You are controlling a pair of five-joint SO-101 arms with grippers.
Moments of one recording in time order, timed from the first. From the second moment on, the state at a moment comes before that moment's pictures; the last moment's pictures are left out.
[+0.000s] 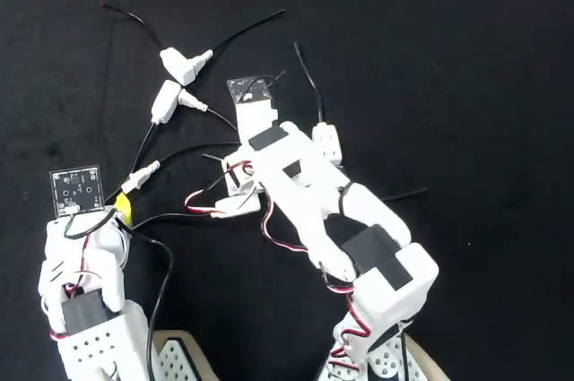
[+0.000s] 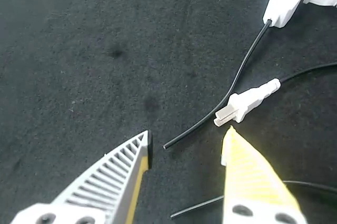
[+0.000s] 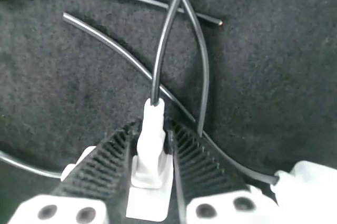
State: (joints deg) left arm -27.5 -104.0 96.3 52.1 -14.2; right arm -32.7 12.7 21.8 52.4 -19.2
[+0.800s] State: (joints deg) left arm -24.2 -104.0 92.9 56.0 -13.9; right arm -34.2 -24.4 21.8 82.7 -12.3
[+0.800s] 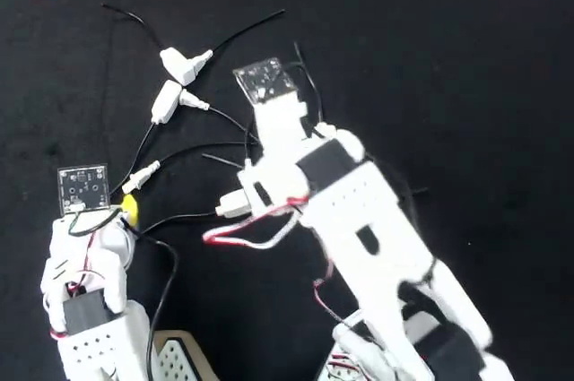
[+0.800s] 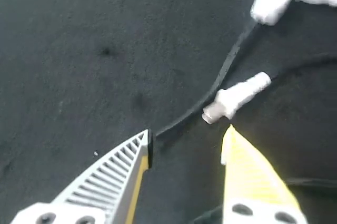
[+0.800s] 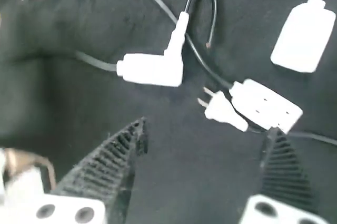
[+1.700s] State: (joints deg) left arm 3.2 -83.7 74.6 60.0 -8.9; right arm 13.5 -27.5 44.4 71.6 22.2
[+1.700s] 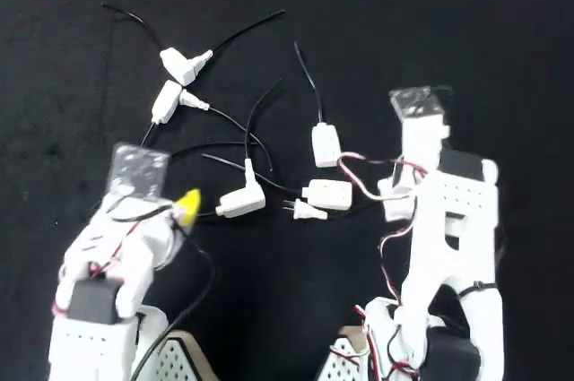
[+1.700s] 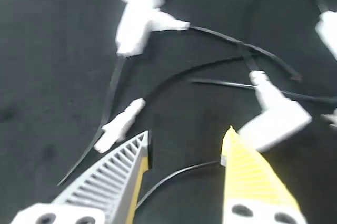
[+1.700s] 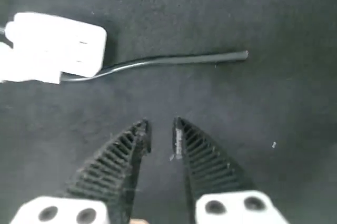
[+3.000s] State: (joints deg) left arm 32.4 20.6 6.5 35.8 49.4; right arm 37.8 -27.4 57.1 49.8 20.3
